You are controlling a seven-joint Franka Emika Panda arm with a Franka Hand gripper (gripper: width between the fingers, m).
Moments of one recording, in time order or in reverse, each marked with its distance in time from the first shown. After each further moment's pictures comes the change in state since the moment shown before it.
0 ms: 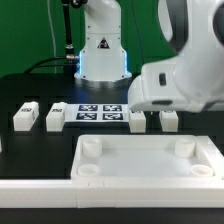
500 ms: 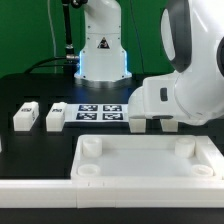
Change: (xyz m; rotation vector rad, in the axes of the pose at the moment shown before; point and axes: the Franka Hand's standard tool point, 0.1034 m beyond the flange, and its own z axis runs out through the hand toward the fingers) arm 0.008 -0.003 0.009 0.005 -0.011 -0.003
